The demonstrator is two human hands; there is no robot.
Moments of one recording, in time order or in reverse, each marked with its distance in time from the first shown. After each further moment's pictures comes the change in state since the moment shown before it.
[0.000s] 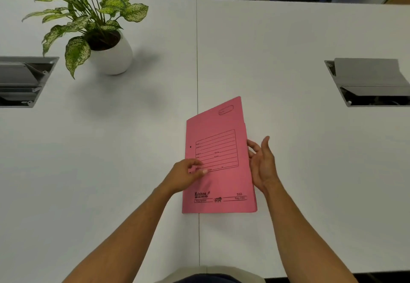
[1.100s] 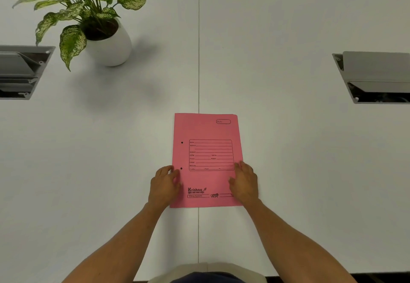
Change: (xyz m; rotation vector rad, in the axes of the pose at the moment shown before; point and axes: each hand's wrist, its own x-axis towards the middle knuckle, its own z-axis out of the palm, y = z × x) left_hand -0.010 -0.071 0.012 0.591 0.180 -0.137; right_hand 0.016 0.098 -0.033 -1.771 0.203 -0.198
